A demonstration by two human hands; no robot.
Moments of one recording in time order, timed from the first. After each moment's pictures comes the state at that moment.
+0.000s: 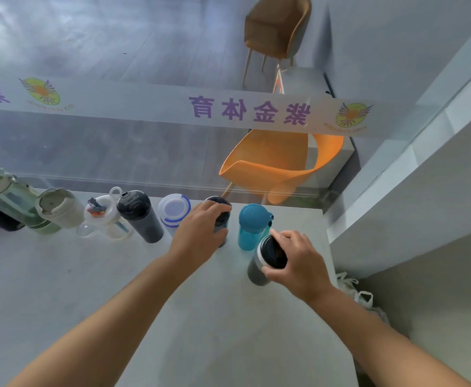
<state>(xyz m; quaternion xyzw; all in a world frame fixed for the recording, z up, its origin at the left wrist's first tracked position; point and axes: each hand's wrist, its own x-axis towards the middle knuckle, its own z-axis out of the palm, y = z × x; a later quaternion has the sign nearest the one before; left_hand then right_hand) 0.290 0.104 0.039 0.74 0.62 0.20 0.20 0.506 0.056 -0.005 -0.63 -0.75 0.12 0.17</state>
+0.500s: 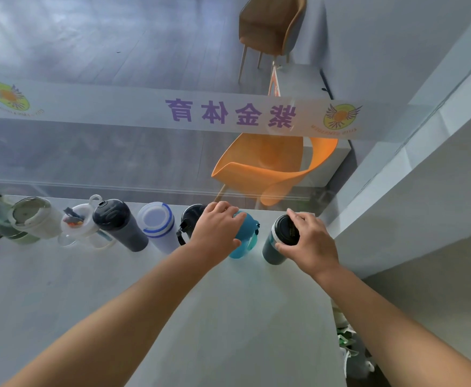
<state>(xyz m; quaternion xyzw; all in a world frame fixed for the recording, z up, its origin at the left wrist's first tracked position) 0.352 0.152 0.014 0.86 0.50 -0.02 0.03 0.560 0.116 -0.009 -0.70 -0.68 0.12 0.18</state>
